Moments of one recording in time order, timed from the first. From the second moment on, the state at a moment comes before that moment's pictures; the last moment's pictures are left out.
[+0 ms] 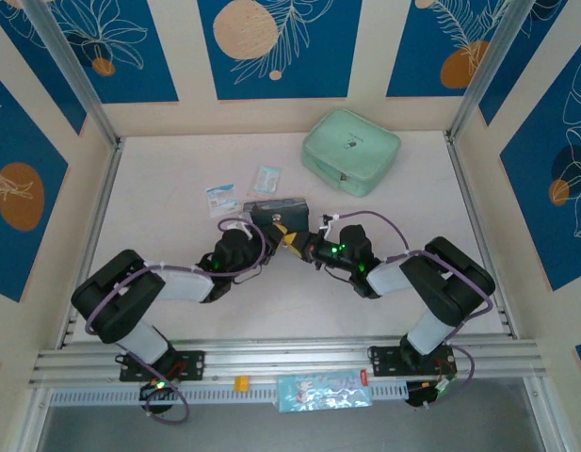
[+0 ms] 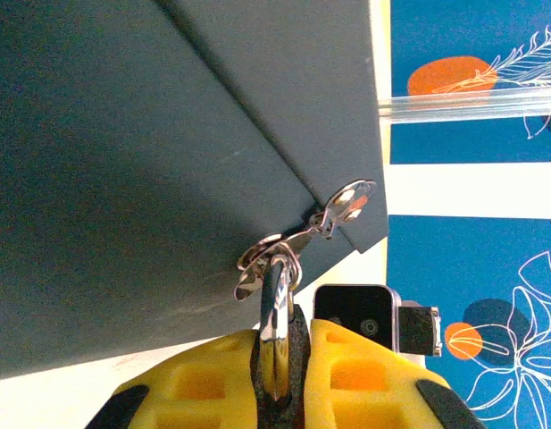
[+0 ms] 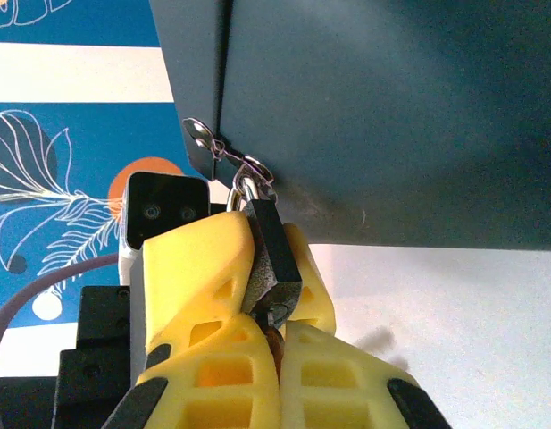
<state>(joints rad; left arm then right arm) -0.76 1.57 0.50 0.82 0.04 -1.45 0.63 1.63 0.42 1.01 -0.46 1.44</state>
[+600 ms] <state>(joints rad) -0.75 1.73 0.42 1.21 -0.03 -1.46 0.65 1.79 0.44 1.25 -0.42 1.99</state>
